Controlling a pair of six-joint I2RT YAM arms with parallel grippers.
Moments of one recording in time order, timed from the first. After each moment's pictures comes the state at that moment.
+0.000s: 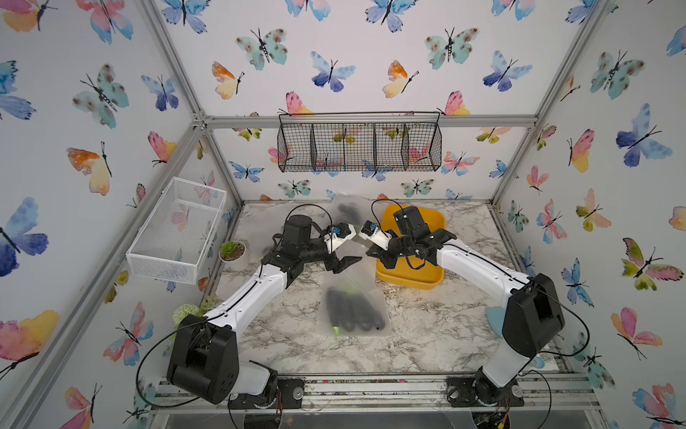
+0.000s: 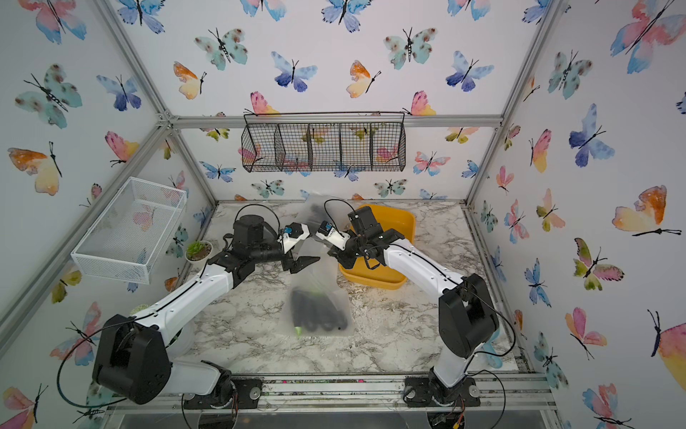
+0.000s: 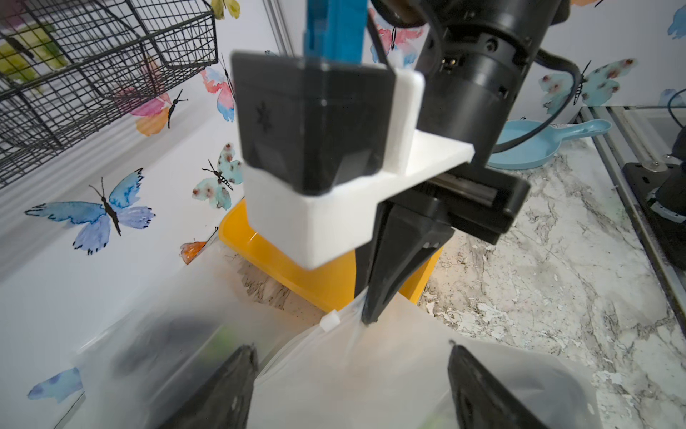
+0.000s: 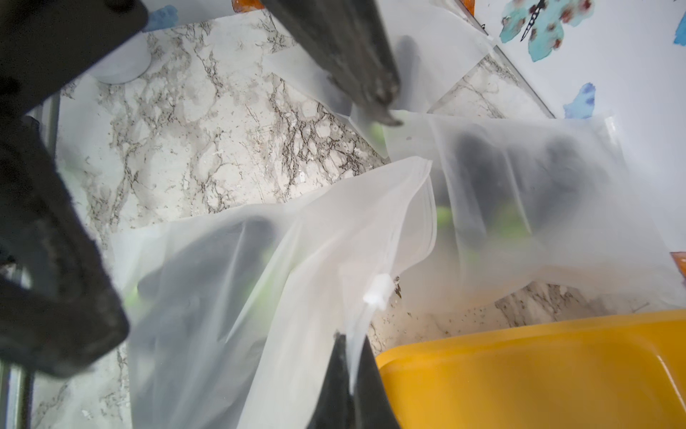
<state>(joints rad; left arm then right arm) -0.39 1.41 1.02 -0.06 0.76 0.55 0.64 1.69 1.37 -0.47 -0.44 -0.52</state>
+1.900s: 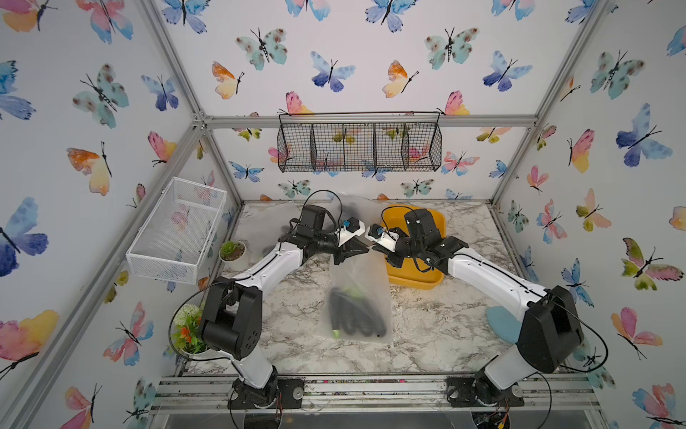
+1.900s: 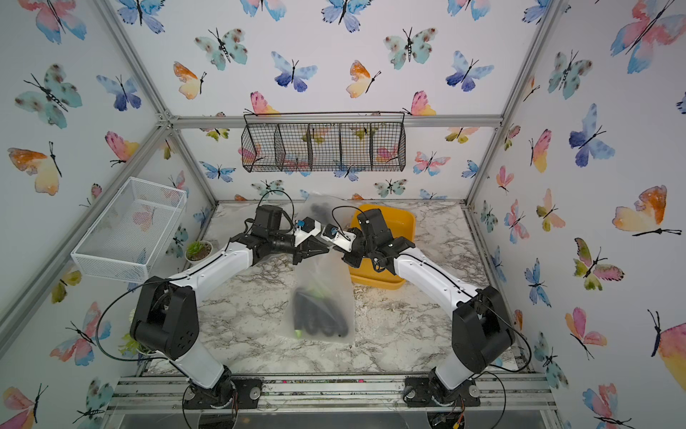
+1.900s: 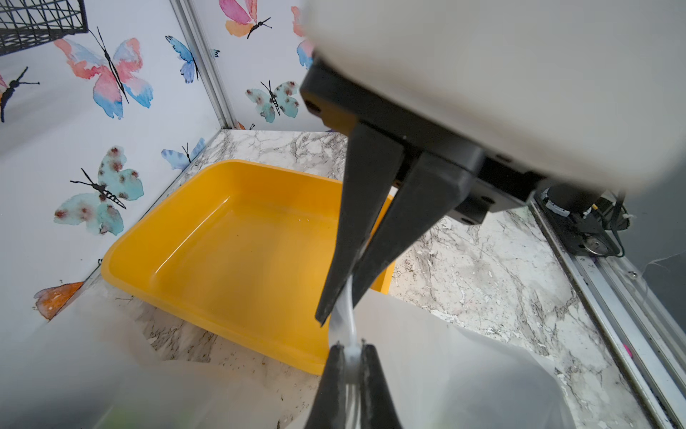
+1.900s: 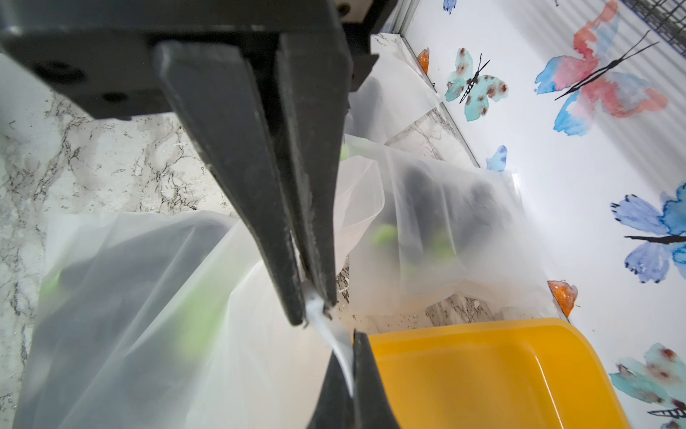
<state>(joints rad) -0.39 1.67 1.24 -0.22 0.99 0.61 0.61 1.59 1.26 -0.32 -0.37 -0.63</state>
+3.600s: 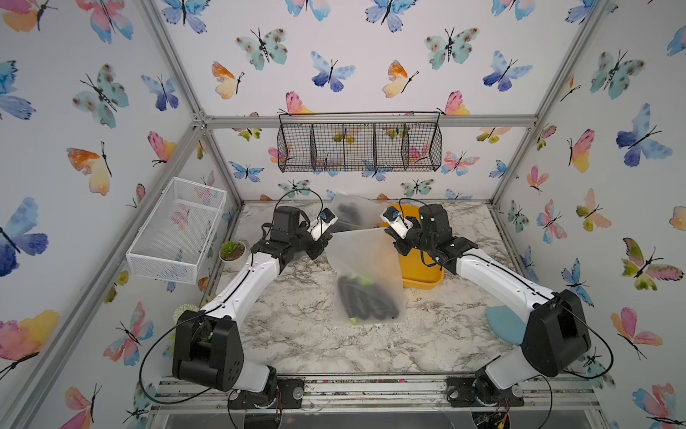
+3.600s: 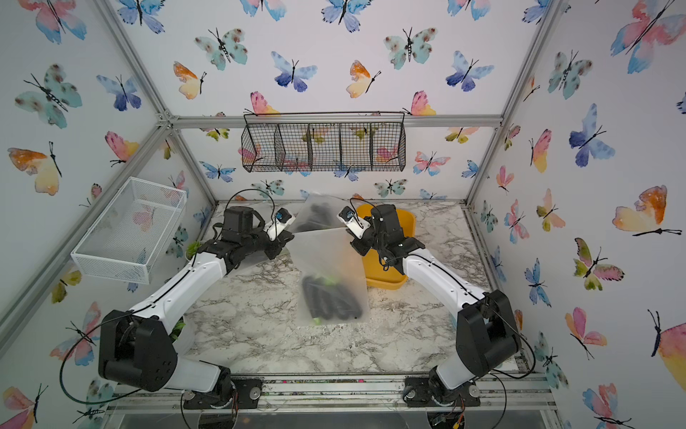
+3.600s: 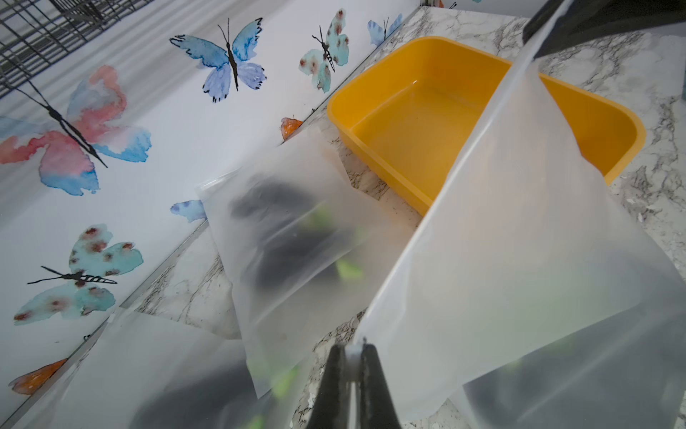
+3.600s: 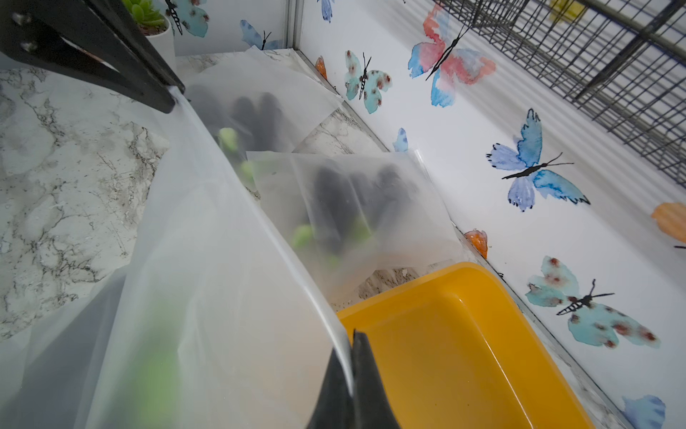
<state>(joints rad) -0.26 1.44 1.14 -0.31 0.41 0.51 0.53 1.55 1.21 -0.15 -0.22 -0.45</state>
